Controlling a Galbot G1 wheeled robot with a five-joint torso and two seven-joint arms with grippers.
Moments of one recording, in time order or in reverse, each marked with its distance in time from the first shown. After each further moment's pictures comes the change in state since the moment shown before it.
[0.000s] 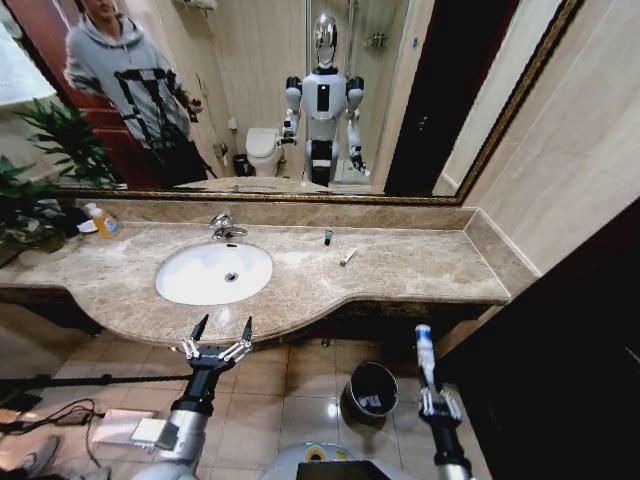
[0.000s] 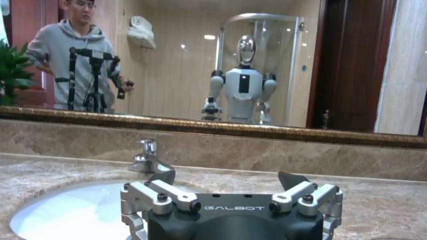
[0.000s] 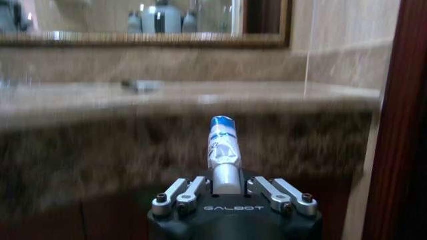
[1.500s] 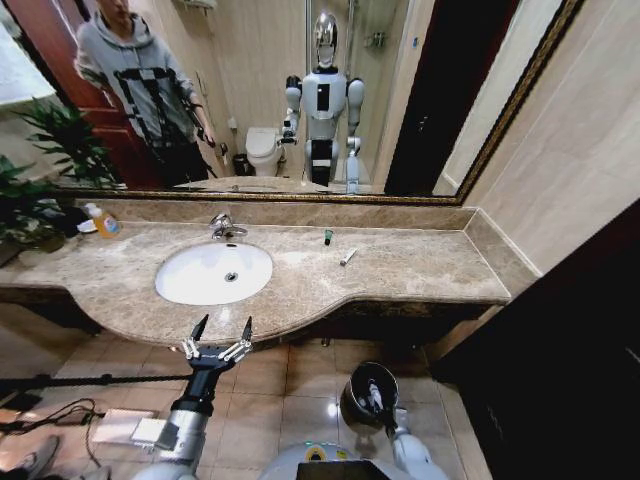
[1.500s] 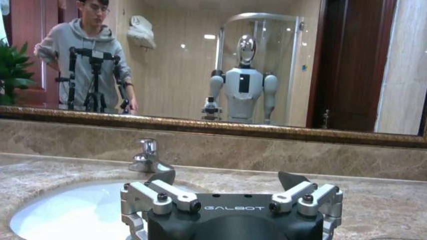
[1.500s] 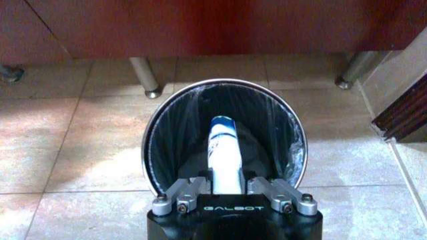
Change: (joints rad) left arm 0.000 0.000 0.000 0.000 0.000 0.000 0.000; right arm 0.794 -0.087 -0.031 -1.079 -0.035 -0.506 -0.107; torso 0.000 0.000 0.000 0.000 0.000
